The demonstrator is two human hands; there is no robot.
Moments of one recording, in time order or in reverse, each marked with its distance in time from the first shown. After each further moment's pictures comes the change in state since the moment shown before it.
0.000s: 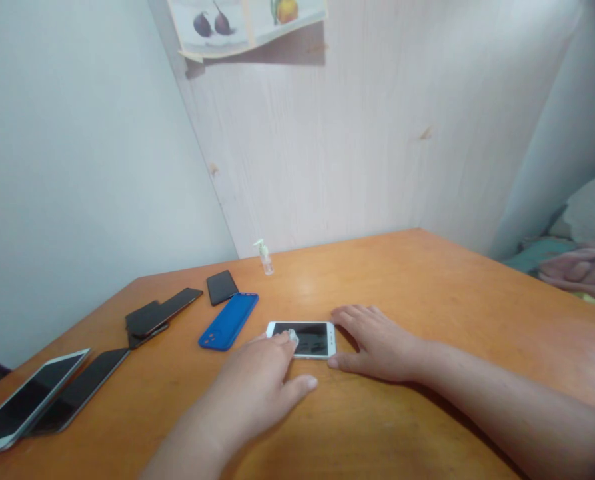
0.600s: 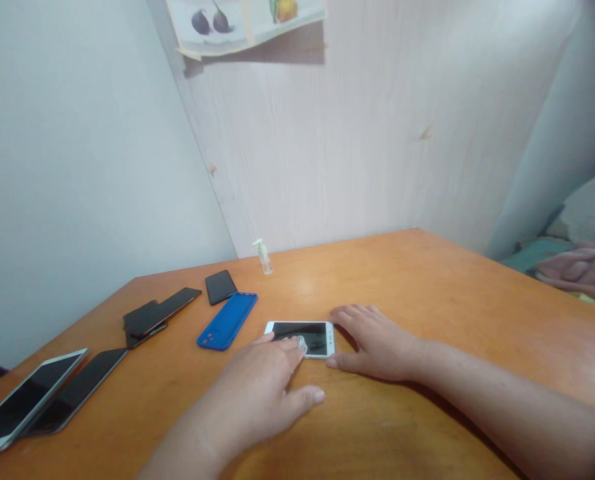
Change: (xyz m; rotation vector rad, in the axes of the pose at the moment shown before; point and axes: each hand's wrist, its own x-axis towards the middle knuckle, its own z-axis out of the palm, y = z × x) left_hand -0.002 0.005 0.000 -0.027 0.001 0.112; right_hand 0.000 0.002 0.002 -0.004 0.012 -0.011
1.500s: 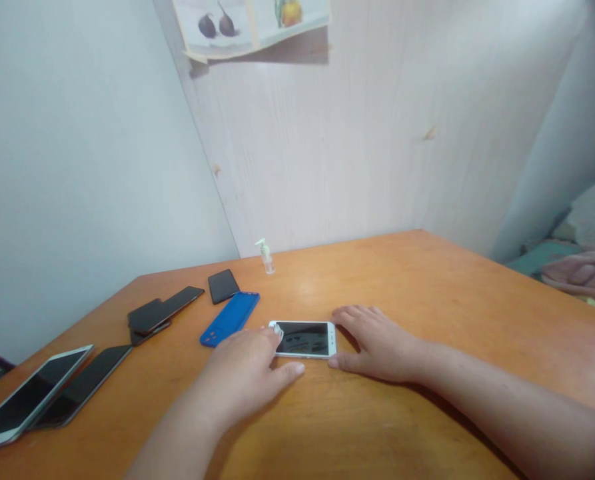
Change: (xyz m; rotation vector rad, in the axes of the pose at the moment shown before) left_hand 0.001 -0.026 -0.002 0.072 0.021 -0.238; right_hand -0.001 0.000 -0.002 0.008 -0.007 0.012
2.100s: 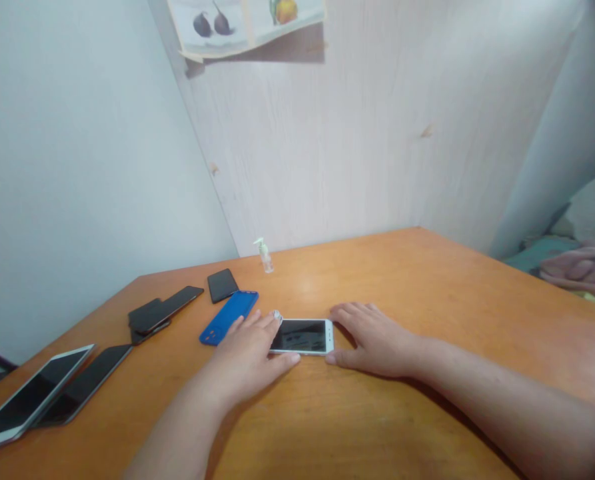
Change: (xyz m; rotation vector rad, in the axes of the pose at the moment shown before) left_hand 0.010 -0.009 0.004 -0.027 0.028 0.009; right_hand 0.001 -0.001 -0.001 0.005 0.000 -0.003
